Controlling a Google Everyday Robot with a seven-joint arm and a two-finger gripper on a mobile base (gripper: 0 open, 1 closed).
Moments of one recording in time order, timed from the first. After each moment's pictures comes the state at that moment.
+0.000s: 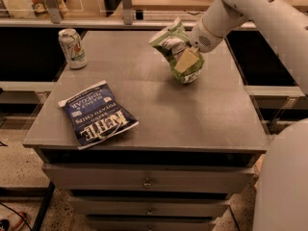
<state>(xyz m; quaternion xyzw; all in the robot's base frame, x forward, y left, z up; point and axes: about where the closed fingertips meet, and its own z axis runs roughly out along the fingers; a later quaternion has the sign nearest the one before) 0.700 -0.111 0.860 -0.53 0.80 0.10 0.24</state>
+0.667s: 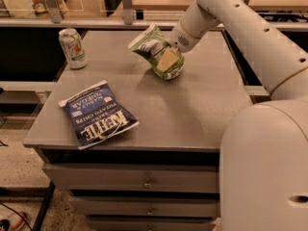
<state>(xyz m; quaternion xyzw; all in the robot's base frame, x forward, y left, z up) 0.733 -0.055 0.836 -0.56 0.78 0.13 0.23</state>
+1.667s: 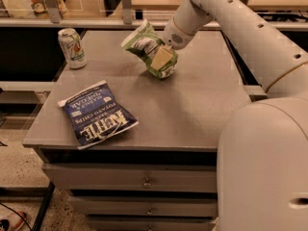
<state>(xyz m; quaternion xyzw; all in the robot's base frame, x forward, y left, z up) 0.732 -0.030 0.851 -0.59 0.76 0.13 0.25</state>
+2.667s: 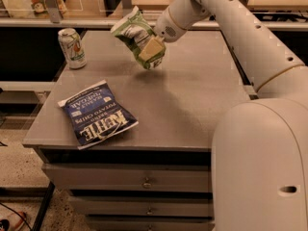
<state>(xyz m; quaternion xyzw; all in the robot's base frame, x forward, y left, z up) 0.745 0.007 0.877 -0.59 0.72 0.18 0.31</state>
